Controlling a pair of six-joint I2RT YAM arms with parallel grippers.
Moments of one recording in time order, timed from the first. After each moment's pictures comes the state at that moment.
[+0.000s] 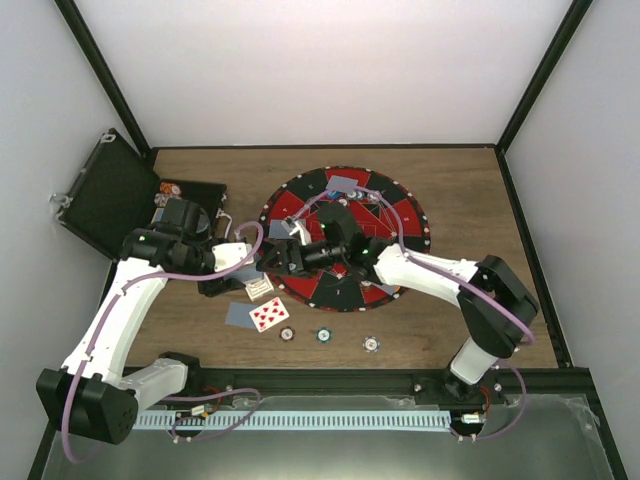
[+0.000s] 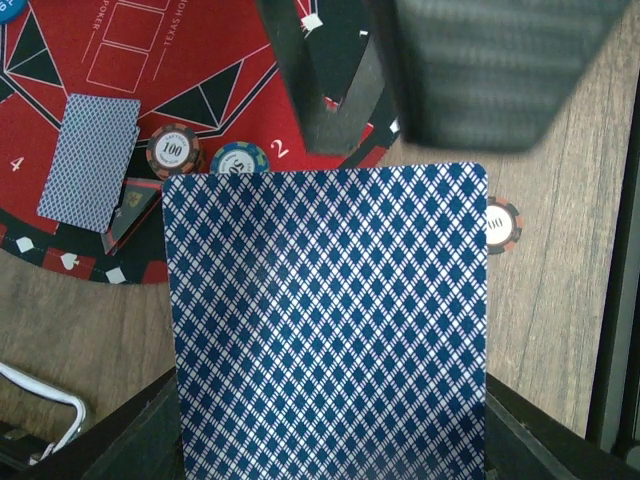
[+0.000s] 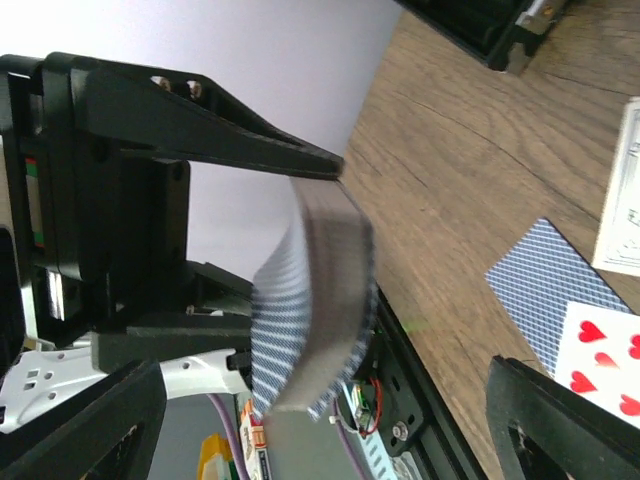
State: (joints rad) left arm -0.21 1.10 1.07 -1.17 0.47 1.10; right arm 0.85 1.62 1.05 0.13 -0.77 0.90
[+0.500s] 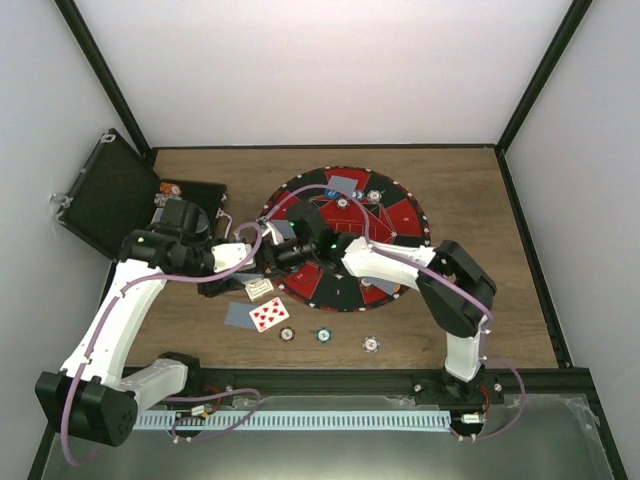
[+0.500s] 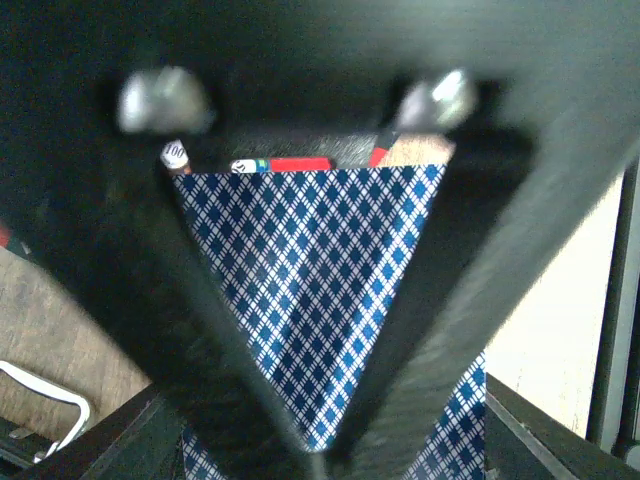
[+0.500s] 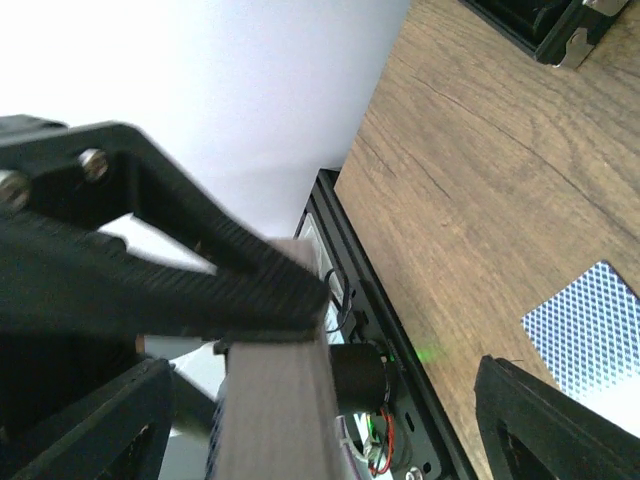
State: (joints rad) left arm -0.21 1.09 1.07 -1.18 0.47 1.10; right arm 0.92 1.85 1.26 0.16 -0.80 0.93
